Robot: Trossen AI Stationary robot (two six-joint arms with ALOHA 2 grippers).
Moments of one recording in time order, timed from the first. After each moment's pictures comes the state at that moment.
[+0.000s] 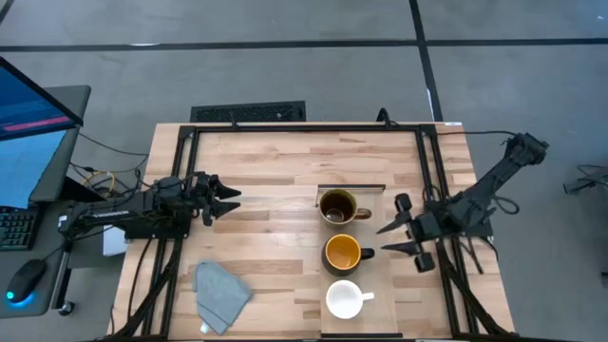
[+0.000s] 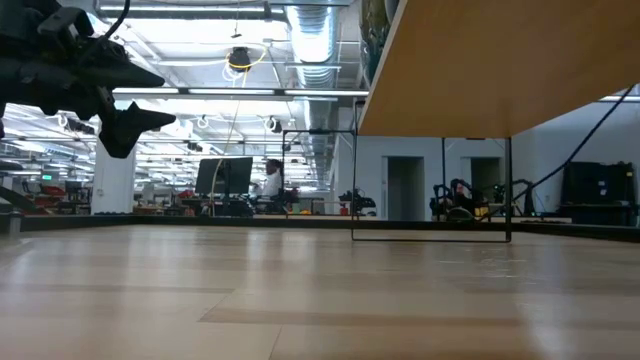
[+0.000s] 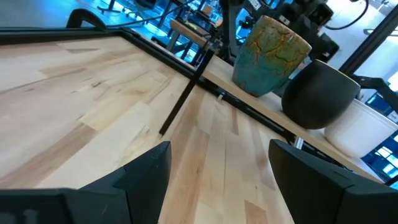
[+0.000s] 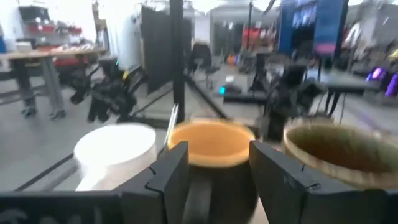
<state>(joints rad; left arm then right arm) 0.18 0.11 0.02 0.01 0.11 -0.54 0.71 0.76 0.47 0.31 0.44 -0.06</state>
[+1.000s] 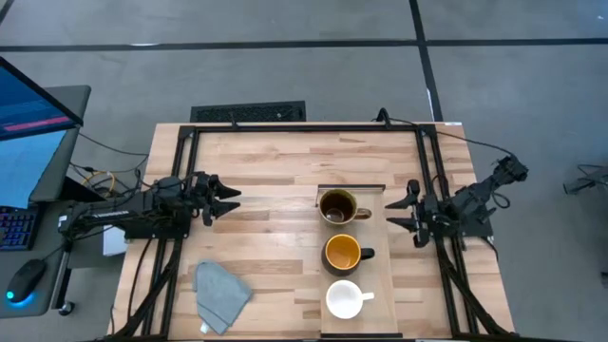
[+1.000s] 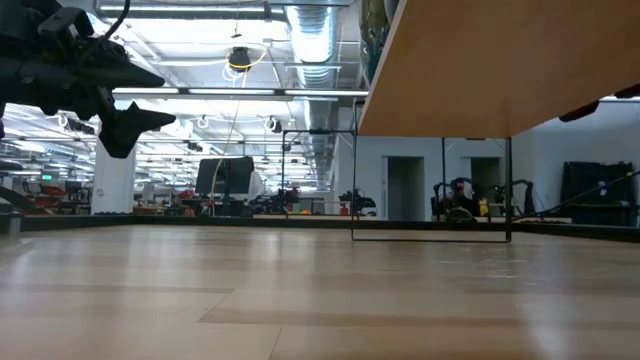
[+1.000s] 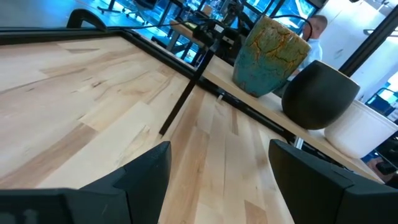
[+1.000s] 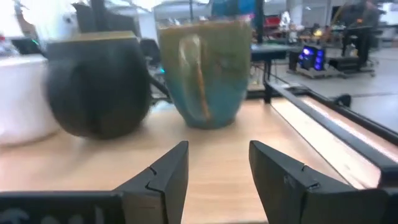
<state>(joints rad) 0.18 0.10 0.02 0.01 0.11 -0.54 0.59 0.01 0.05 -0.08 0.55 0.05</state>
